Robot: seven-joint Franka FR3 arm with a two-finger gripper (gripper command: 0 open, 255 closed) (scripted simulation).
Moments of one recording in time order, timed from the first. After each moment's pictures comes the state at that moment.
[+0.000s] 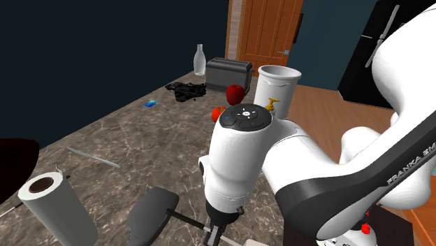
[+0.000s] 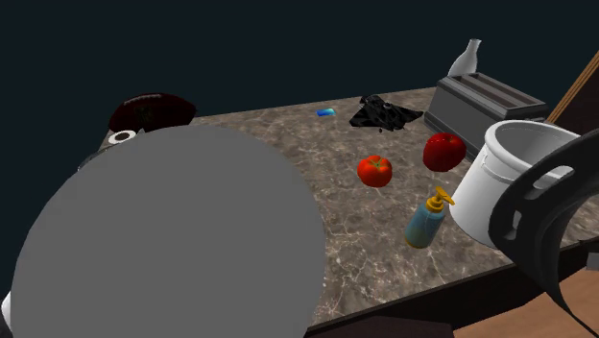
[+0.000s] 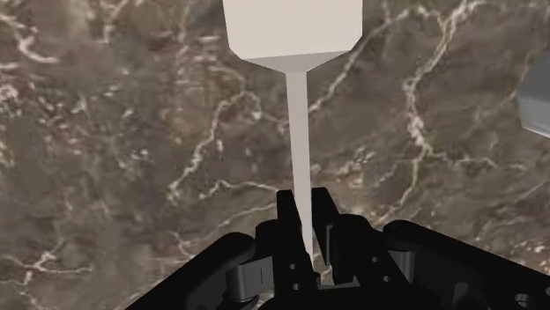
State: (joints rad) arm 0.50 -0.27 0.53 -2.57 0.14 2.38 0.57
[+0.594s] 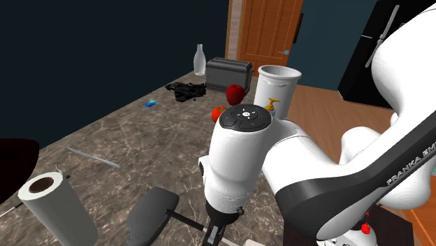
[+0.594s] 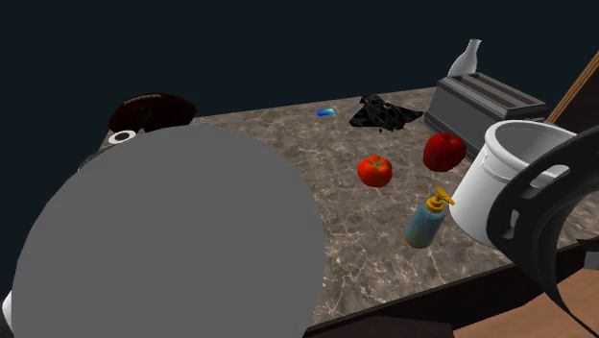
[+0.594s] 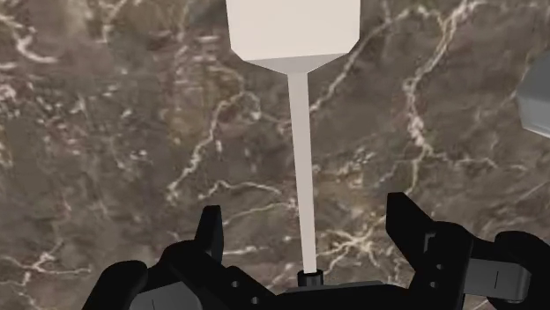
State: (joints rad) arm 0.50 -0.27 0.53 -2.57 0.14 2.38 0.57
